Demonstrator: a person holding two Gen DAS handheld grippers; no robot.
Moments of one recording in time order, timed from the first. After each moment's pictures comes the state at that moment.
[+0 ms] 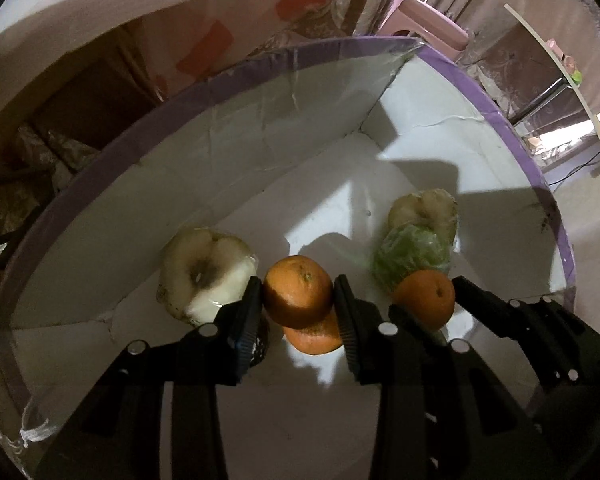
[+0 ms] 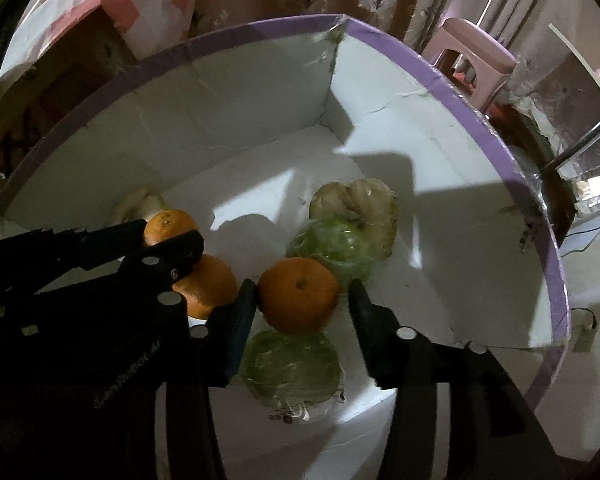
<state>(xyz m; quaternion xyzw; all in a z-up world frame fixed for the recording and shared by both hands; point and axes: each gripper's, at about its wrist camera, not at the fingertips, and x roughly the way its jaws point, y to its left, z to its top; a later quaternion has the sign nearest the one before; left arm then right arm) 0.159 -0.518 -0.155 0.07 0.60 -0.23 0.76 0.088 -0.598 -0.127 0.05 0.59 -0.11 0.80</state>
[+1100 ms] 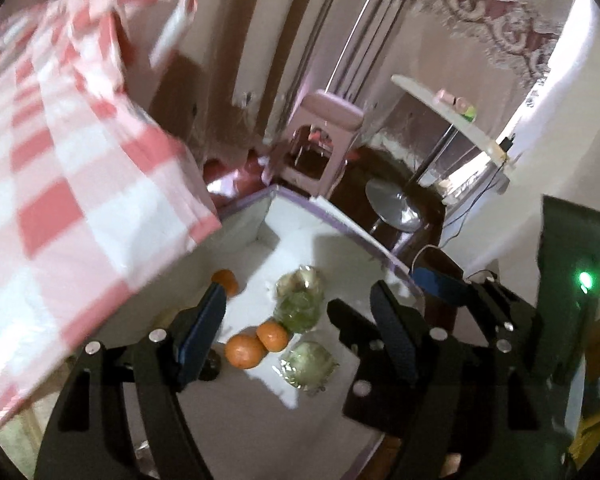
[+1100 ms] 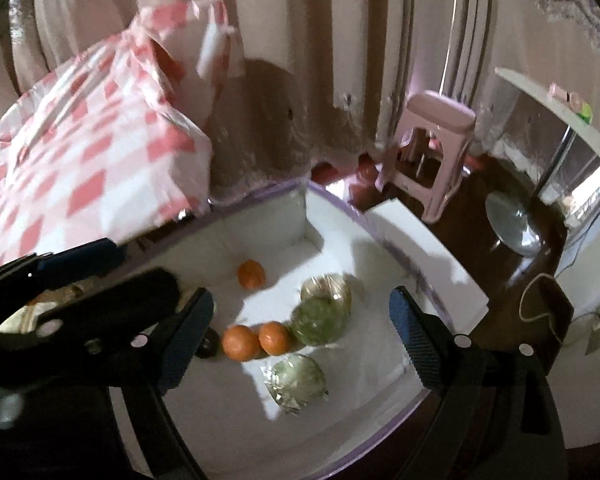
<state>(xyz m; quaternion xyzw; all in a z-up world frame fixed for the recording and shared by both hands) 0.097 -0.478 -0.003 0.02 0.43 -0.38 0.81 0.029 -0.600 0.008 0.09 0.43 -0.12 0.89</state>
